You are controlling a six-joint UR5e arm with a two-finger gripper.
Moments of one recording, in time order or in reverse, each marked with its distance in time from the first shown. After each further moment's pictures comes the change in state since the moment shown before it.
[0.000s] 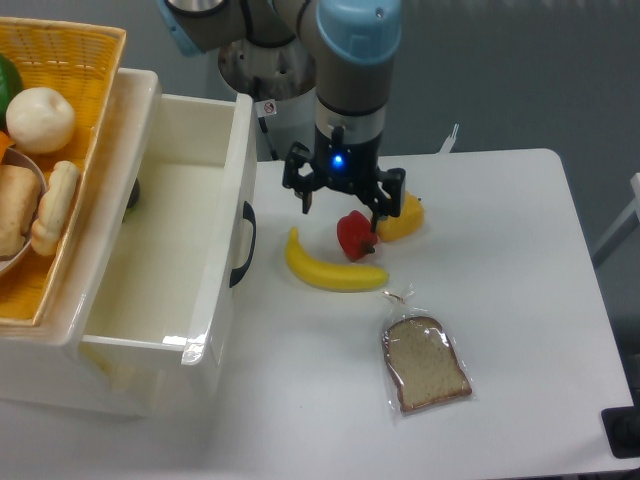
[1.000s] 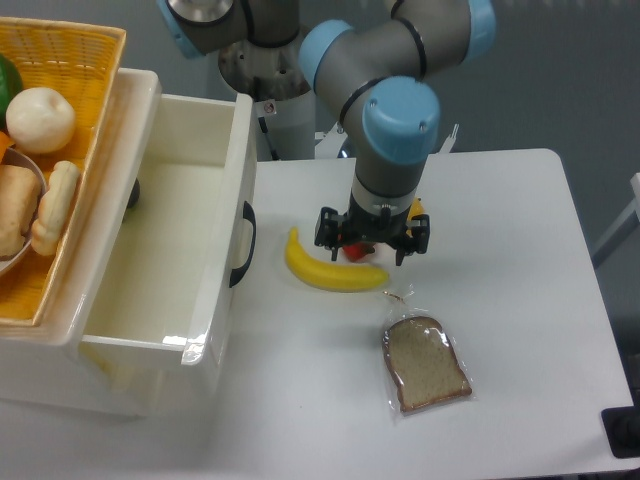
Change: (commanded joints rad) arm -0.021 -0.152 -0.008 0.043 0.034 -0.267
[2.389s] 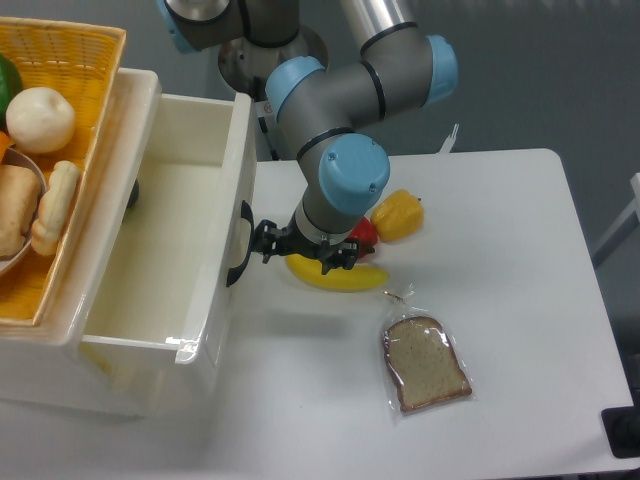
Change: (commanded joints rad) arm -0.069 -0.011 -0.048 -0.118 -0.160 -0.006
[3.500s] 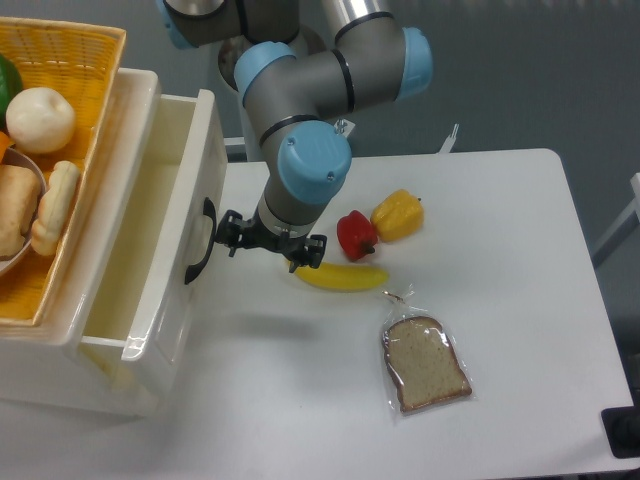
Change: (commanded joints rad) arm -0.098 0.032 0.000 0.011 -0.012 -0.003
